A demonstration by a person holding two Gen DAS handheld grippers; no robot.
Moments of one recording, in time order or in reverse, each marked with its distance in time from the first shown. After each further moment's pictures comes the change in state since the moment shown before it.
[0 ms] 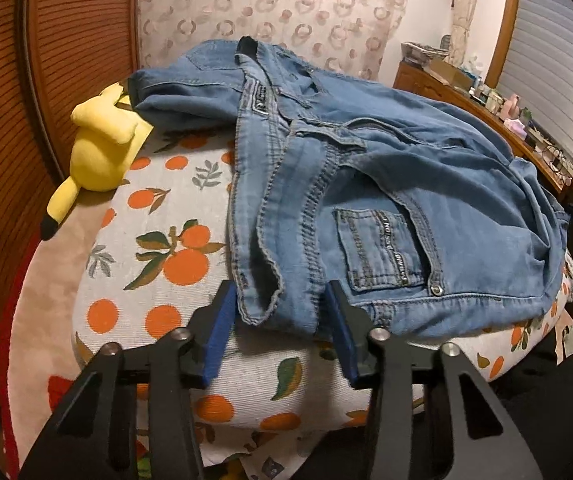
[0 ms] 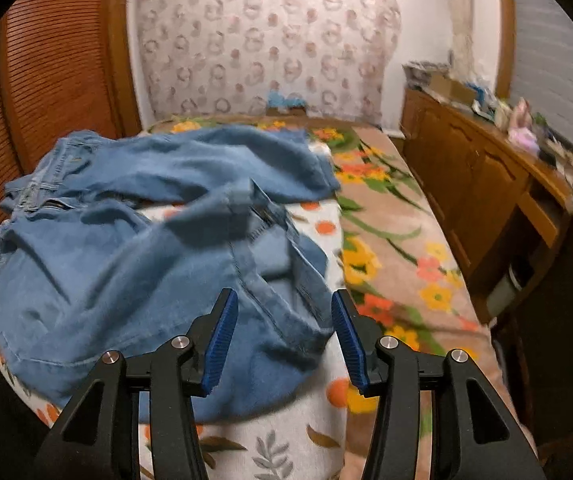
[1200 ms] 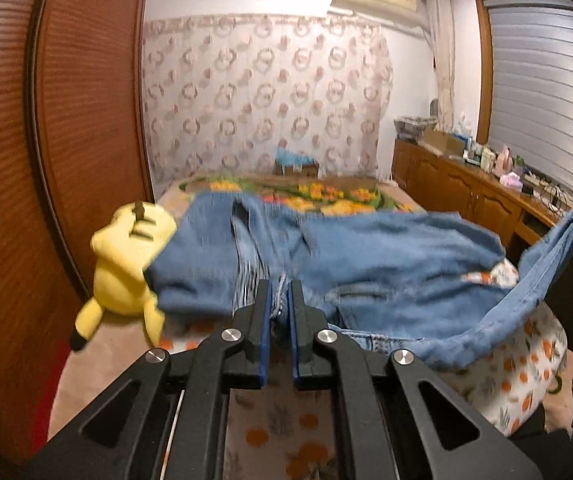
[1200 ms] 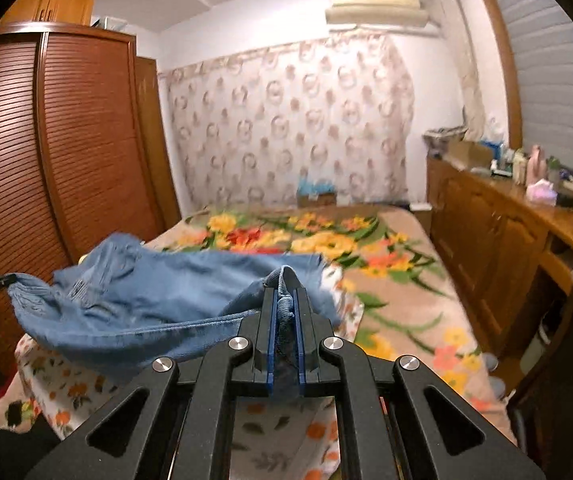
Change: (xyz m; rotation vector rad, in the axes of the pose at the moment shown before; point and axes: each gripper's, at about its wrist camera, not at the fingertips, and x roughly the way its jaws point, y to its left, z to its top) left arm -0.079 -0.031 0.107 0.075 -0.357 0.060; right arm -0.082 -0.067 0.048 0.083 -0.314 0.107
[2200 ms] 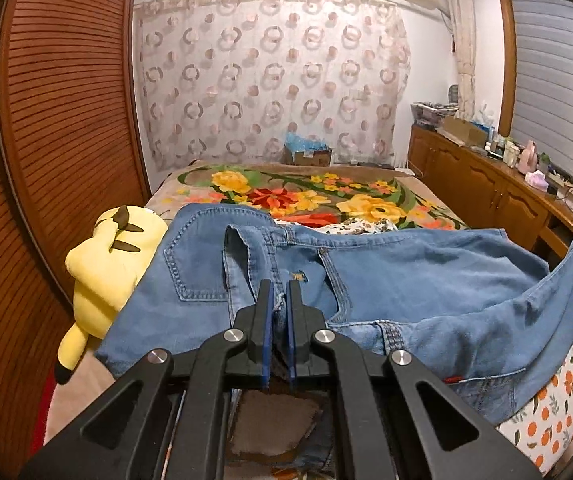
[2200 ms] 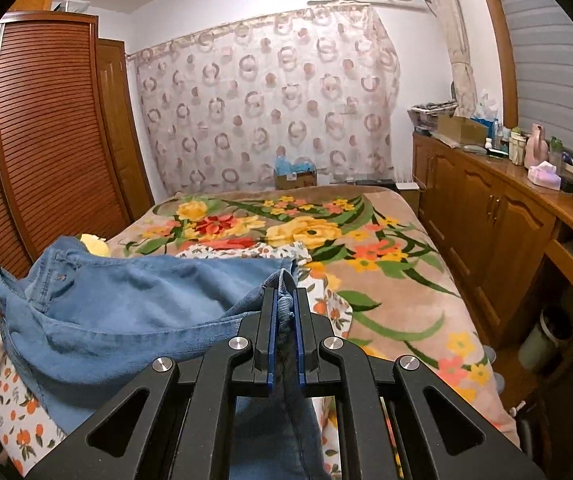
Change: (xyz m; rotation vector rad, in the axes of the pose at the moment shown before) left arm 0.141 0.004 0.056 -0.007 0.088 0.036; right arm 0.097 0.002 0.038 0.034 0.084 -0.059
